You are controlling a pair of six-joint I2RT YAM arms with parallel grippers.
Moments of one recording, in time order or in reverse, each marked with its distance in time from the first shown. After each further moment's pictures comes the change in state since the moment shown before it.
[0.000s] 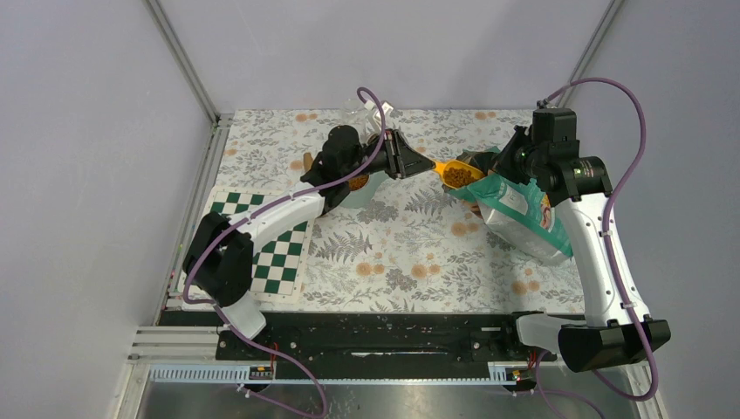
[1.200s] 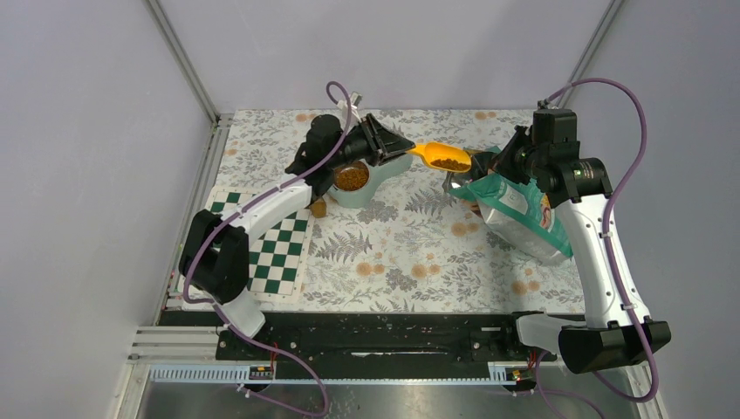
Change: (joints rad) left arm 0.103 0.000 0.032 -0.111 -0.054 -0.313; right arm 0.000 -0.008 -0.010 0.012 0.004 0.002
